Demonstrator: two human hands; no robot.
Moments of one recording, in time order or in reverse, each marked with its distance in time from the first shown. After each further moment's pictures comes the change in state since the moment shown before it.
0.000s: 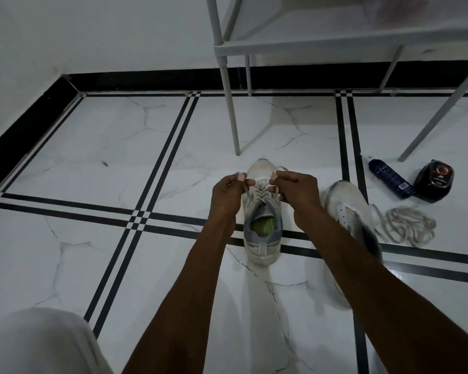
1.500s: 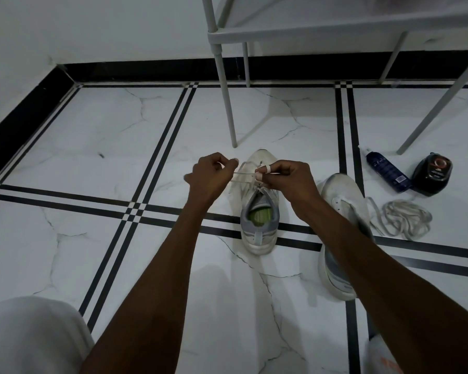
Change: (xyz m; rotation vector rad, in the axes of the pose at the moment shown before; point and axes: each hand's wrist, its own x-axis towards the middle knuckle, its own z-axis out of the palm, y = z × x) left_hand 0.023 0.023 -0.021 0.715 0.138 0.244; right_hand 0.010 0.008 -0.014 -0.018 -0.321 -0.246
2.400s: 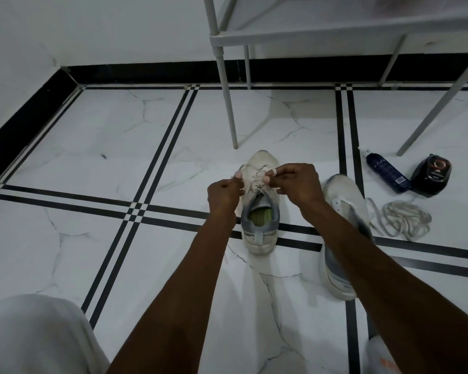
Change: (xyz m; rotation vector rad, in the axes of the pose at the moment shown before) left_hand -0.025 -0.008 0.044 -0.612 0.000 -0.507; right_hand -0.006 -0.005 -0.009 -0.101 0.104 0.071
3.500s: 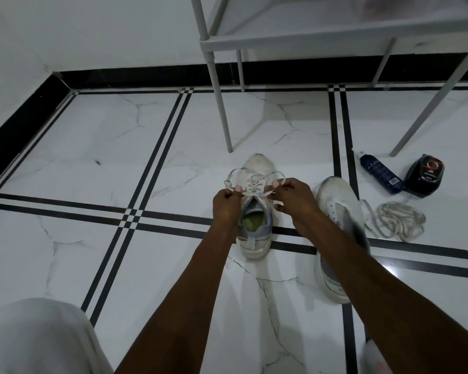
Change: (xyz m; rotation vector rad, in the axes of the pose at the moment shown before) left_hand 0.002 -0.018 0.015 0.061 -0.029 0.017; right_hand -0.007 0.015 0.000 0.131 0.062 0.231
